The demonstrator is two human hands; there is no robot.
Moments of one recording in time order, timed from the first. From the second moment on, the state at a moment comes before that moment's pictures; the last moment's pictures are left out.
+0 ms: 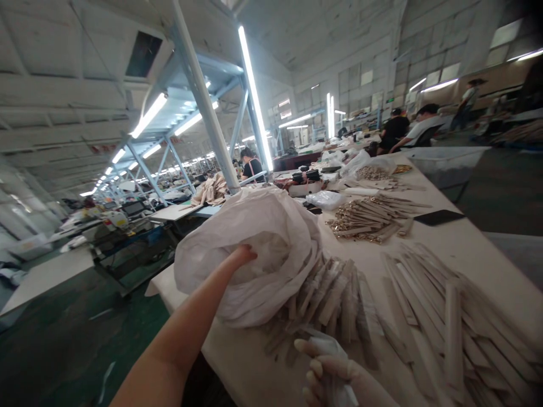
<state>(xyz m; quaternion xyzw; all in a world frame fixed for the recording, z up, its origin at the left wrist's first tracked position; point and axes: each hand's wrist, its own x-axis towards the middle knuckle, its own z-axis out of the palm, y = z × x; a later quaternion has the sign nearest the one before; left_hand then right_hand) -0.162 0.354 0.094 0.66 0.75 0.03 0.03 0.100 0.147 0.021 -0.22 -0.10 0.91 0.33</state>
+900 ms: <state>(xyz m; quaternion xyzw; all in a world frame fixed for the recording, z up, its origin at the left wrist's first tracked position) -0.108 0.217 0.169 0.74 0.65 -0.05 -0.17 0.079 0.136 0.063 -0.17 0.02 0.93 0.31</state>
